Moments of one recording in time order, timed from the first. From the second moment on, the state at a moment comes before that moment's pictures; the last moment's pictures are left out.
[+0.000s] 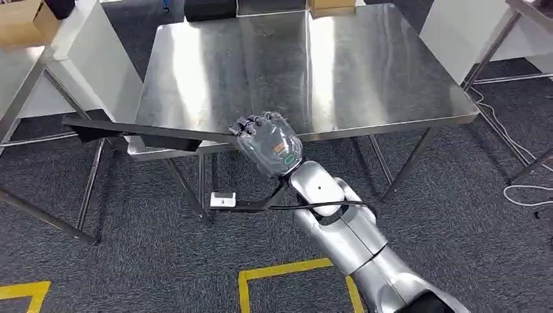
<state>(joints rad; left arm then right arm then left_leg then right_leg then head) -0.11 -0.08 1.02 -0.22 -0.72 0.33 -0.49 -0.72 0.13 0.70 -1.15 1.37 -0.35 -0.11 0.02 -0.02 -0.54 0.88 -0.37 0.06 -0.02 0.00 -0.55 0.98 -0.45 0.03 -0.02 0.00</state>
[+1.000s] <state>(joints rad) -0.10 -0.08 1.03 -0.22 -0.73 0.33 -0.51 -0.74 0.11 0.55 -1.03 1.44 -0.38 -0.09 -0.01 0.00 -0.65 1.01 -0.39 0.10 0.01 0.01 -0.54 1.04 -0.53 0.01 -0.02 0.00</state>
